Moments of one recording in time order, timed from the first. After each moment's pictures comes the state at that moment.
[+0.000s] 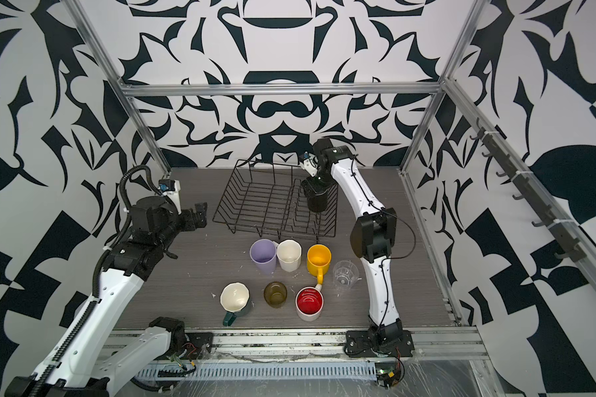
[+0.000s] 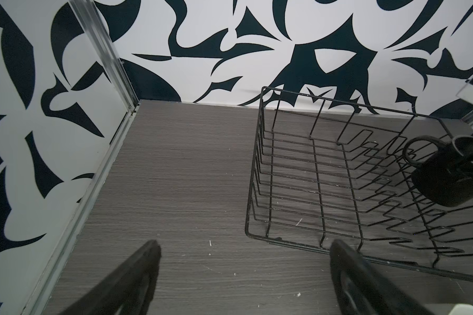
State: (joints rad) left arm -0.22 0.92 0.96 -0.47 -0.12 -0.15; right arm 0.32 2.24 2.33 -1.25 -0.15 -0.30
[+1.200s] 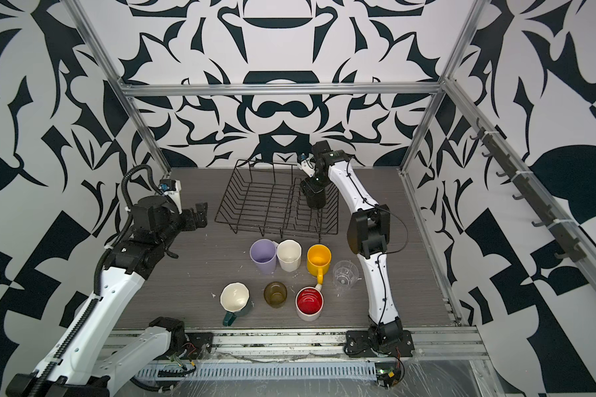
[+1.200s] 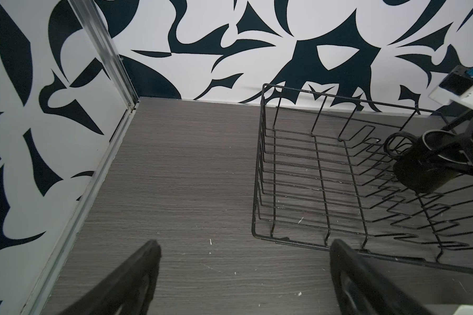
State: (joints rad) left arm -0.22 0.94 0.96 -0.47 -0.12 -0.15; right arm 0.30 2.34 2.35 -1.11 -0.14 -0.37
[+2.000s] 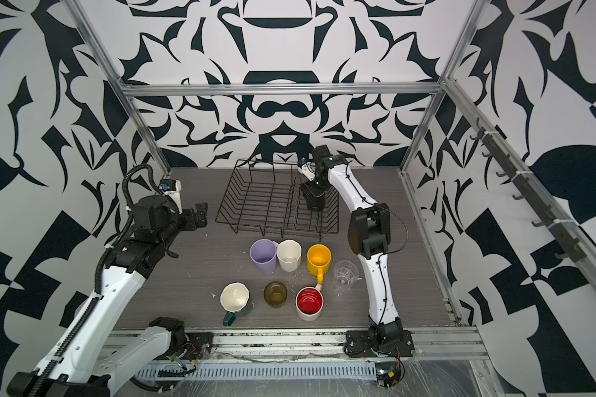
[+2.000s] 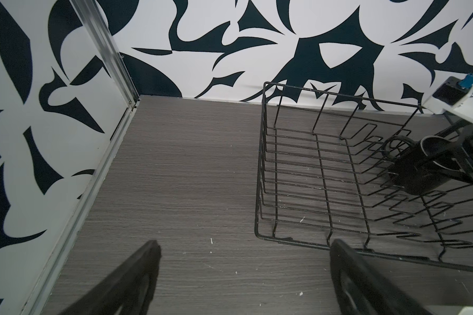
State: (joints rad) left arm -0.22 0.94 0.96 -0.47 -0.12 -0.15; right arm 0.30 2.32 2.24 -1.04 -0.13 -0.38
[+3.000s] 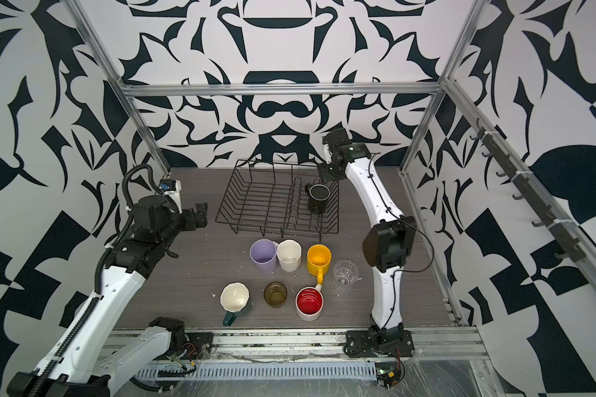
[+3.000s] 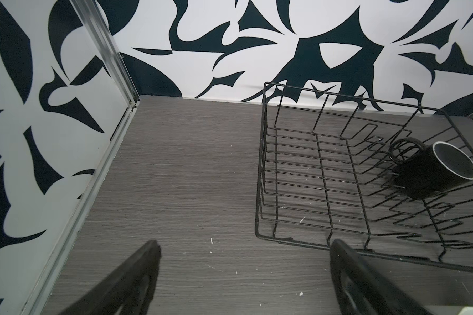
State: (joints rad) left arm -0.22 0.94 0.96 -0.47 -0.12 -0.15; right arm 0.25 2.00 2.12 -1.13 0.06 0.03
